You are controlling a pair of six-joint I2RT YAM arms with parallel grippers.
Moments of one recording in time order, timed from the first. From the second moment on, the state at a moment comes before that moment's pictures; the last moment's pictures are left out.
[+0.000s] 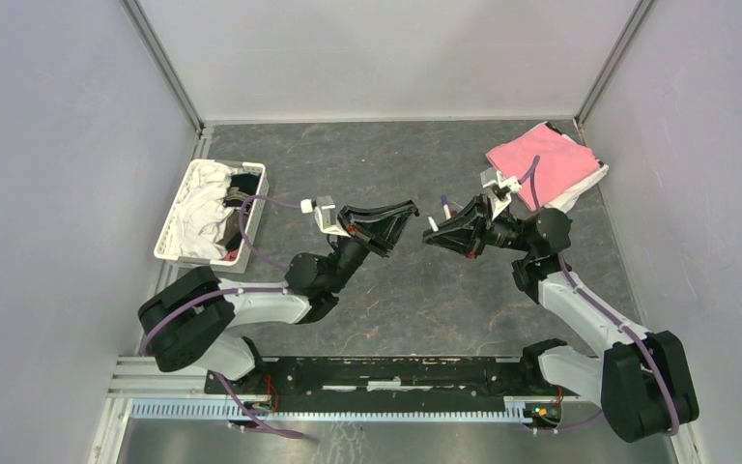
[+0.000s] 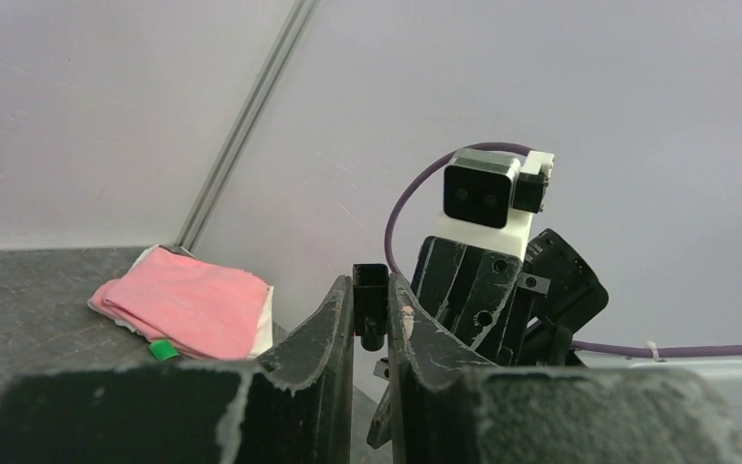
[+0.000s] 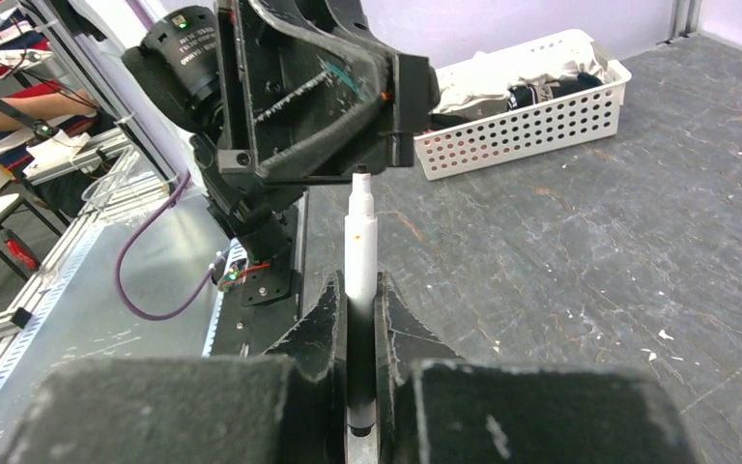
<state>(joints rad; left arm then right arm) -0.98 1.45 0.54 1.52 -0.15 -0.53 0.29 1.09 0.51 0.92 -1.12 0.60</state>
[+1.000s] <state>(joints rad) -0.98 1.41 0.55 1.51 -0.16 -0.60 0.31 1.09 0.52 0.69 -1.12 0.39</state>
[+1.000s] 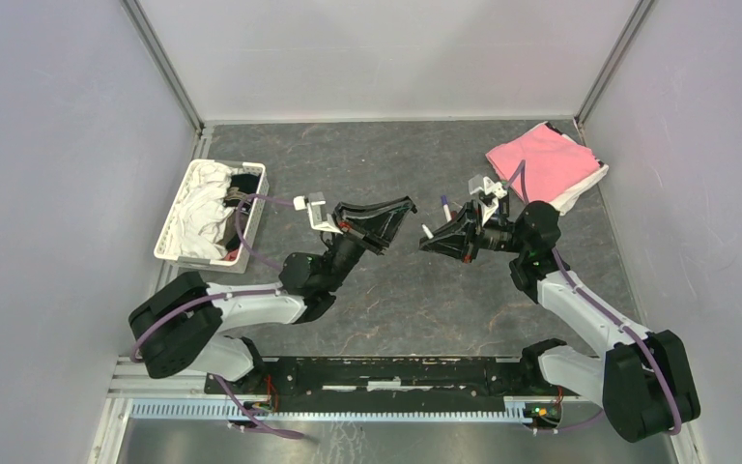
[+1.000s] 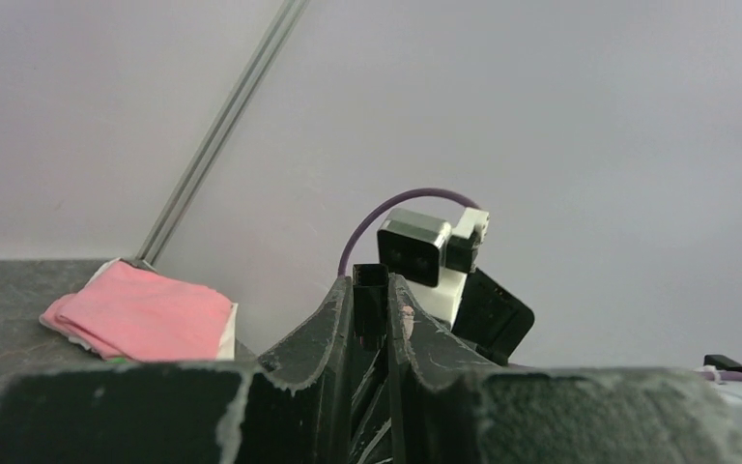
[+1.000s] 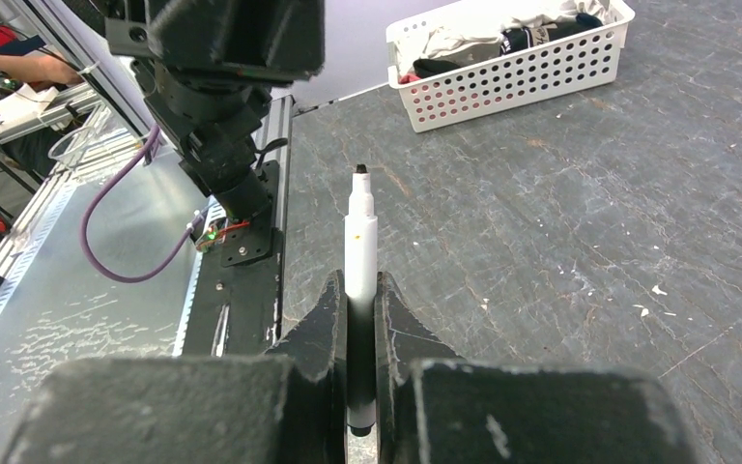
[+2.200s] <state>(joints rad) -0.96 1.39 0.59 1.38 -0.07 -0.62 0.31 1.09 0.54 0.76 -1.15 0.45</state>
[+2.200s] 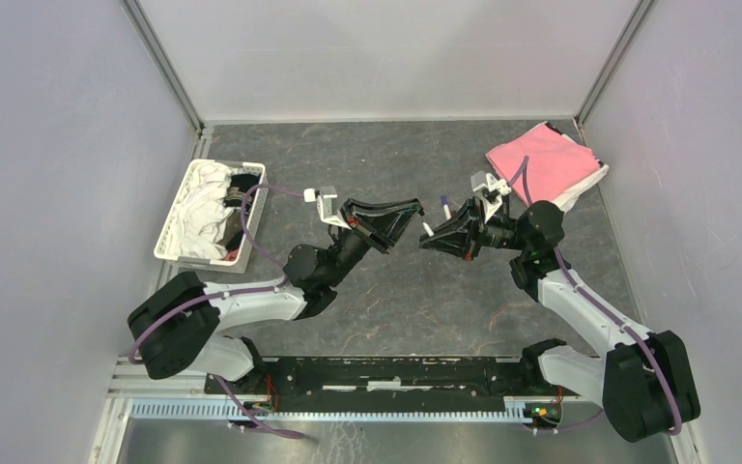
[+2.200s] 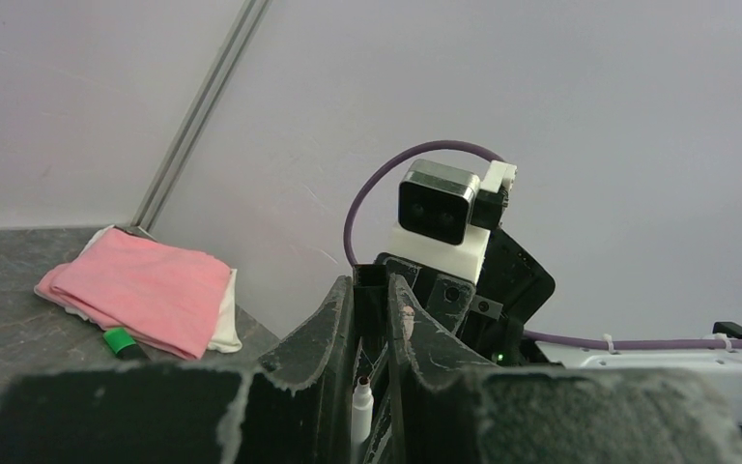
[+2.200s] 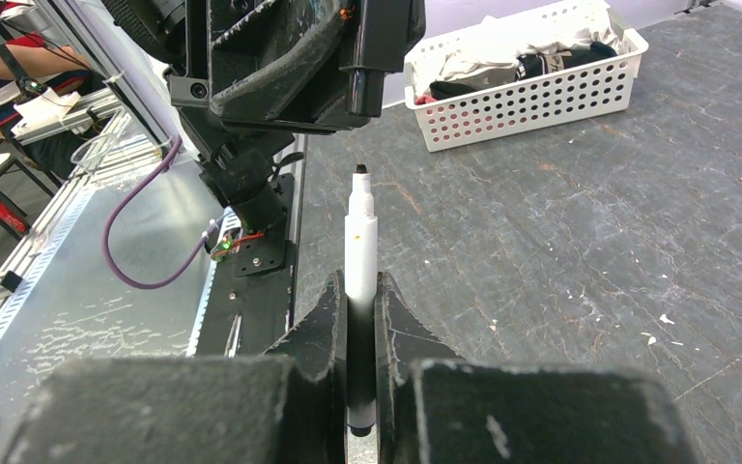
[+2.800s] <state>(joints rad) -0.96 1.39 0.59 1.36 -0.06 -0.64 0.30 1.09 0.56 0.77 -1.15 0.46</state>
